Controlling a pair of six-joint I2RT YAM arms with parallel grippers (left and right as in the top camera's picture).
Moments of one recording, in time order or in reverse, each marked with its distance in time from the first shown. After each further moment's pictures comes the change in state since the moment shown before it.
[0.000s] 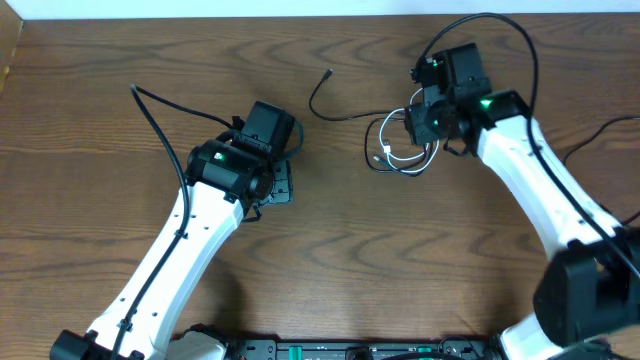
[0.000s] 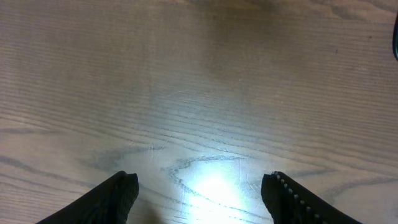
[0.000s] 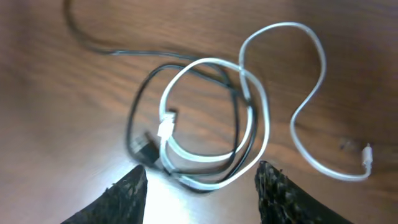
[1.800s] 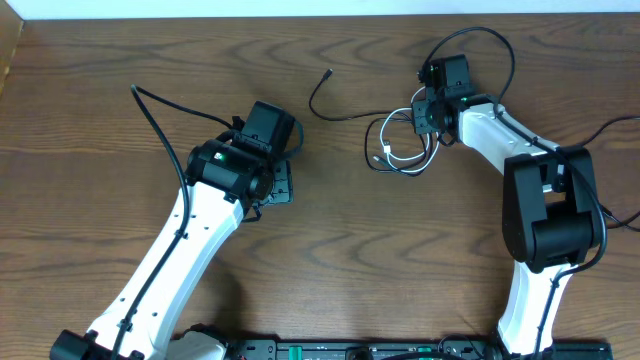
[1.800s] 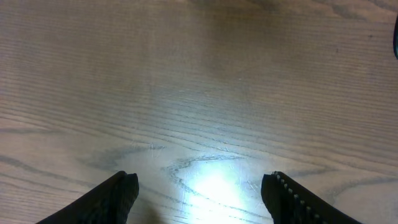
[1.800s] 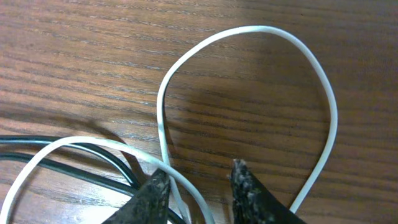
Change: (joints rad) left arm 0.000 0.000 0.000 -0.001 0.000 0.000; right arm -0.096 0.368 0.000 0.369 0.058 0.033
